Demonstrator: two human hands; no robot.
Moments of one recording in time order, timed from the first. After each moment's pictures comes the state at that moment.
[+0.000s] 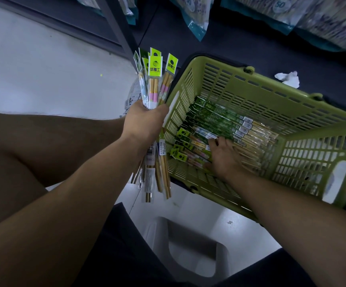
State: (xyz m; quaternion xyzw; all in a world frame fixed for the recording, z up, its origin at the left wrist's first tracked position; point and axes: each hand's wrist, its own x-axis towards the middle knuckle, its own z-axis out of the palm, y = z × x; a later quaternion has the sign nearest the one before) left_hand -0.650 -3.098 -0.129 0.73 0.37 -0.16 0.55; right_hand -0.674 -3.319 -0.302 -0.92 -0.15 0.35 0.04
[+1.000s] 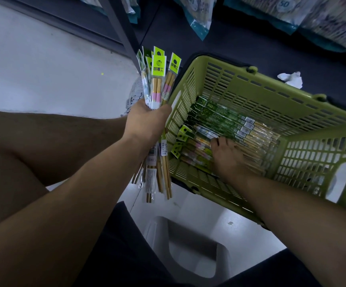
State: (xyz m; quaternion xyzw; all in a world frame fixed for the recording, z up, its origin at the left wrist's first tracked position) left_hand -0.651 -3.099 -0.130 0.73 0.37 -0.16 0.55; right_hand -0.671 -3.320 -0.303 -0.92 -0.19 0.33 -0.04
